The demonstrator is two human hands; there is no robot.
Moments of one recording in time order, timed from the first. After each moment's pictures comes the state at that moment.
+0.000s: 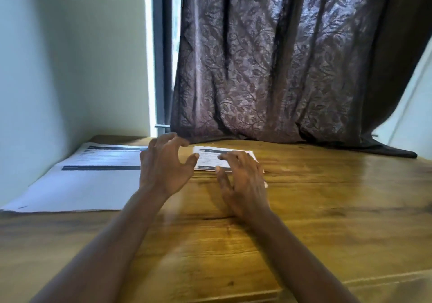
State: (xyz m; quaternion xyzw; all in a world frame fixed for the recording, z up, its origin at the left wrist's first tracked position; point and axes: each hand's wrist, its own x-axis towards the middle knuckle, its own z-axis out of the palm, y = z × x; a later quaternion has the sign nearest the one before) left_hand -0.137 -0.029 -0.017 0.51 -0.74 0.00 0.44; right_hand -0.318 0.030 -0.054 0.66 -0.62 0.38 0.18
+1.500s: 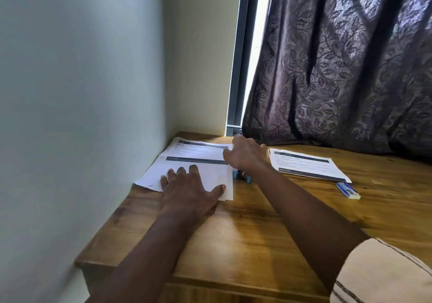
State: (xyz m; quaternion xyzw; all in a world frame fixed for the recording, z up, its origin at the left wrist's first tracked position) left_hand 0.015 -0.016 -0.062 0.70 -0.69 -0.05 0.20; right_hand -0.137 -0.084 -0.001 0.66 -0.73 0.19 0.03
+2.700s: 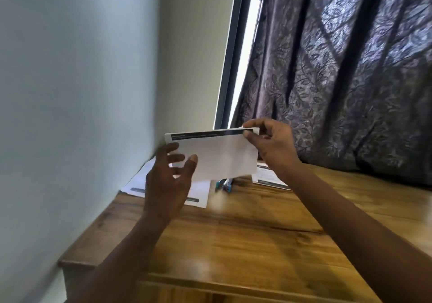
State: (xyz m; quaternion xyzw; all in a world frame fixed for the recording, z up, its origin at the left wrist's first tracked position) left_hand 0.016 0.023 -0.027 0.46 -0.56 -0.20 0.66; right_hand -0.204 0.010 0.068 0.66 -0.46 0.59 -0.10
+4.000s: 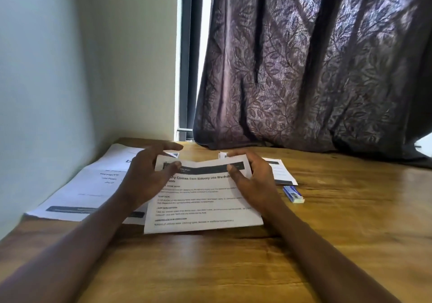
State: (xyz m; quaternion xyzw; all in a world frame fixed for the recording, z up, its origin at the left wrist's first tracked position) left_hand -0.040 -0.077 -0.037 0.40 -0.74 -0.23 0.50; right_hand -0.293 -0.026 -0.042 0.64 -0.52 0.55 -0.11
